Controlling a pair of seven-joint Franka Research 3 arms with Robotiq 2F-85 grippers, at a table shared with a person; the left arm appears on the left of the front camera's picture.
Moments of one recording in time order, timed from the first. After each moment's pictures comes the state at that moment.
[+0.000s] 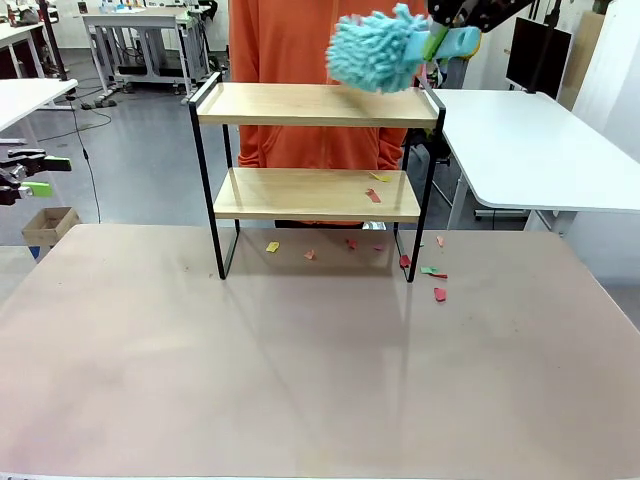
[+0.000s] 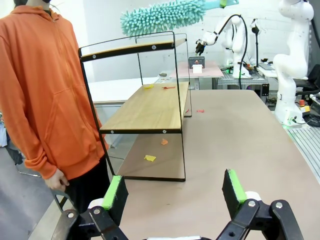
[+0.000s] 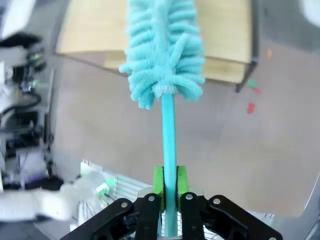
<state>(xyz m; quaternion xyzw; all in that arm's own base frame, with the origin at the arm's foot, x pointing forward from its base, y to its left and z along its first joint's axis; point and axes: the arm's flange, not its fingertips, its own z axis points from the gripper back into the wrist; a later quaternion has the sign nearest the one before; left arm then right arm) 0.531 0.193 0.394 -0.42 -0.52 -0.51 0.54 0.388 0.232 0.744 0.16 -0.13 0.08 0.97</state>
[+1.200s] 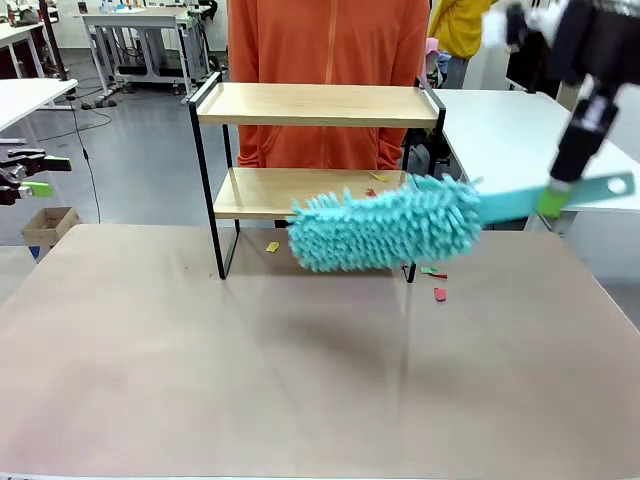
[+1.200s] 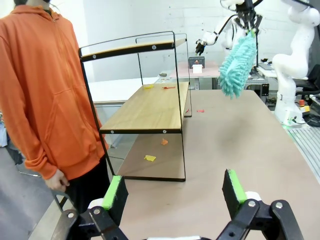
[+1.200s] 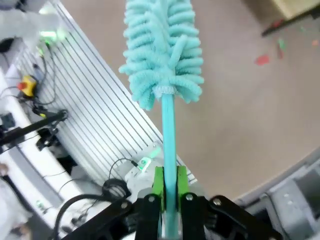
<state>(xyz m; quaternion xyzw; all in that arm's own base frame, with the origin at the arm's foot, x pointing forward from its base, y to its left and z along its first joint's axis) 0.531 0.193 0.394 -0.42 -0.52 -0.51 0.54 0.308 0.145 0.633 0.09 0.01 0.43 0.90</state>
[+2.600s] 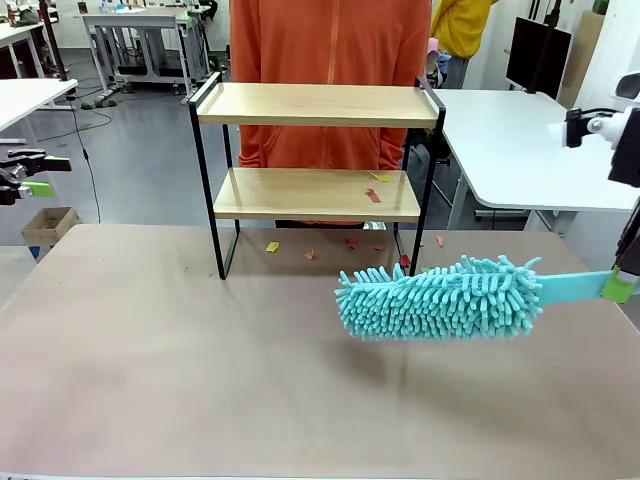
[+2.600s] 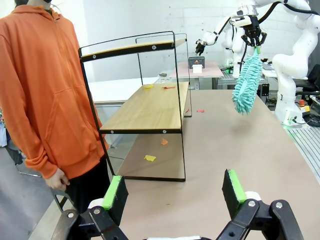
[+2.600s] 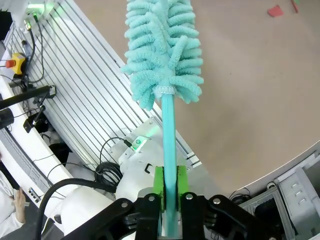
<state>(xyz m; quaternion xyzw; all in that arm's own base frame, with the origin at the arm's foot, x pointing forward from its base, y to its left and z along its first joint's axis) 0.531 0.193 0.394 -0.42 -0.52 -0.51 0.54 0.268 0.086 0.565 0.08 0.05 0.43 0.90</state>
